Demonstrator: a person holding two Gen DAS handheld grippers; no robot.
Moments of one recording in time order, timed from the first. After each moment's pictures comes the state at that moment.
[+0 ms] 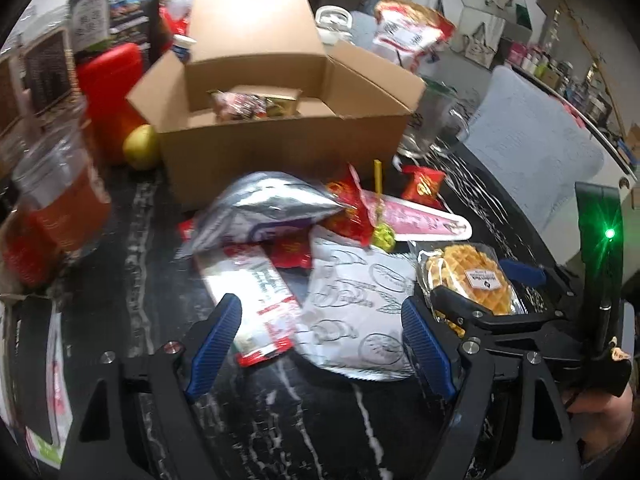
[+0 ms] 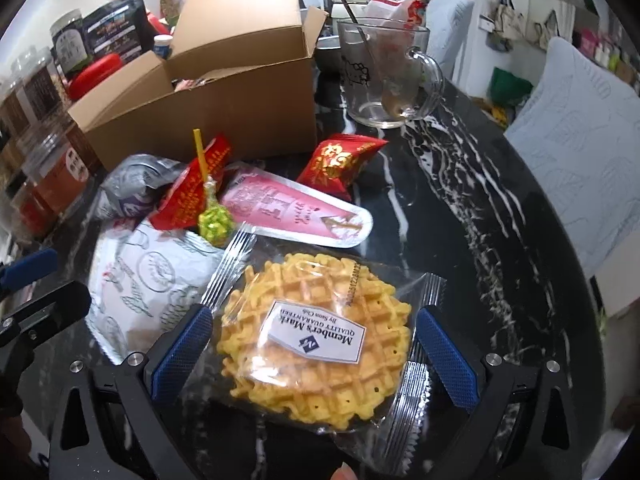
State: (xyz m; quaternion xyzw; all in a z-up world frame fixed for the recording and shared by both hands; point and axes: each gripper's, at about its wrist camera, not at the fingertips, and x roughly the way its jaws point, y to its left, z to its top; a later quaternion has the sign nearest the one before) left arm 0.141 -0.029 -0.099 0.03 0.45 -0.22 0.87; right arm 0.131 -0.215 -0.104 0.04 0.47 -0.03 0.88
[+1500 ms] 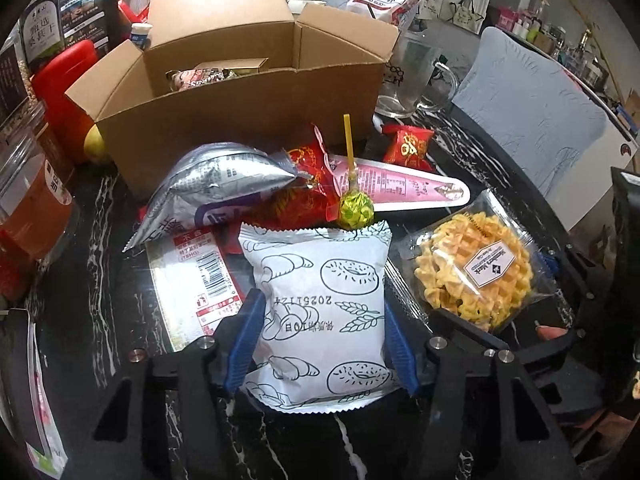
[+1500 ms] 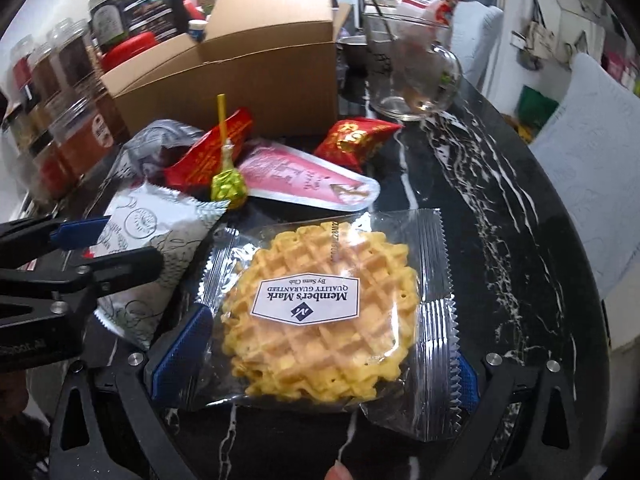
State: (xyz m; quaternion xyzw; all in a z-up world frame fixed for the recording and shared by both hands) left arm 0.145 -0.062 -0.124 0.07 0.47 -0.23 0.85; right arm 0.110 -0.213 -0.117 0.01 0.46 0.02 0.89
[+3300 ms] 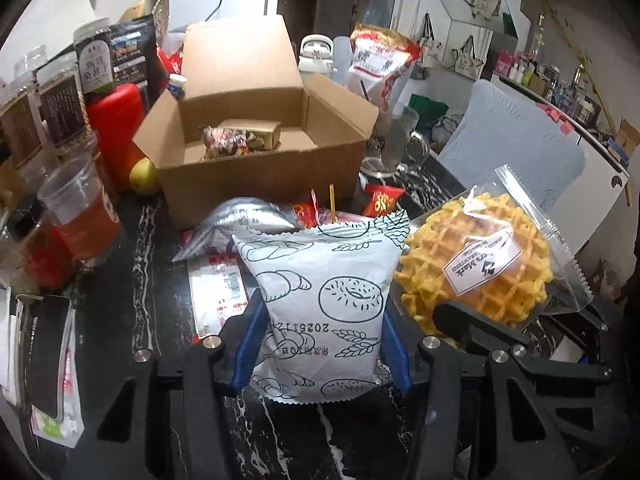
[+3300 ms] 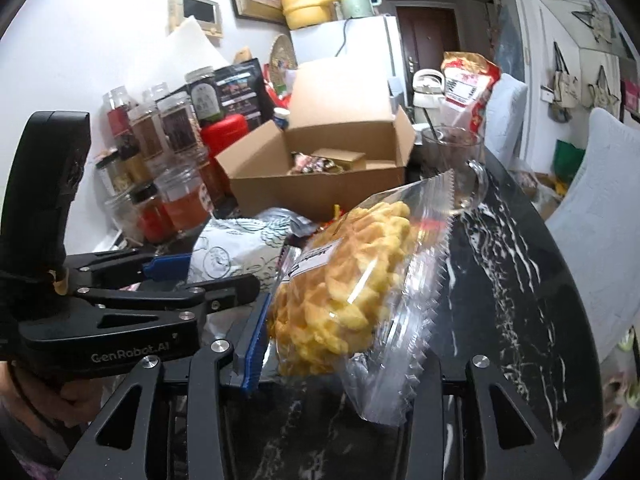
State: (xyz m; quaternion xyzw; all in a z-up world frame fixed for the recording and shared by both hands) left arm 0.091 -0.039 -0.059 0.03 0.39 -0.22 0.89; right arm 0.051 -0.186 -0.033 0.04 0.33 0.12 0.93
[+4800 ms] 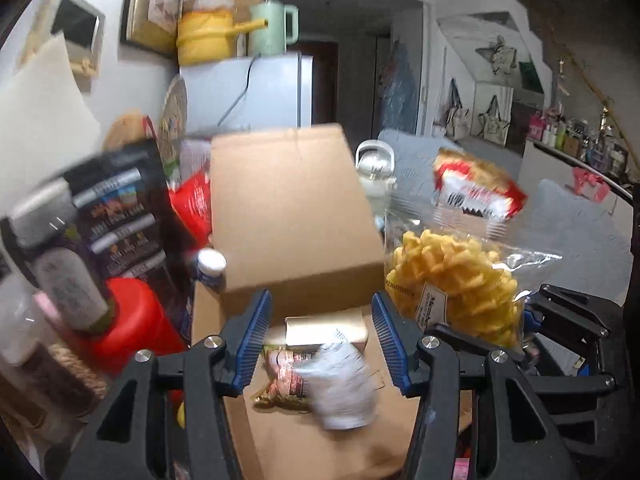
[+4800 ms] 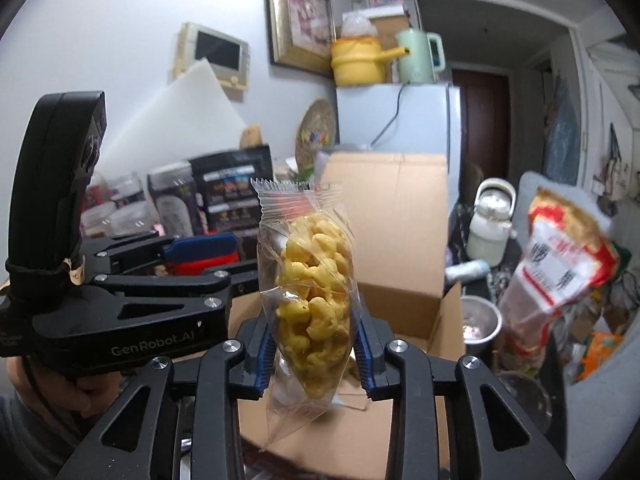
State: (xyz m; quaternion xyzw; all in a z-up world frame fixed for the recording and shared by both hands) left arm 0.322 -0.034 0.018 0.04 0.27 -0.18 0.94; right arm 0.300 -0.176 0.033 -0.02 0.25 0.20 0.95
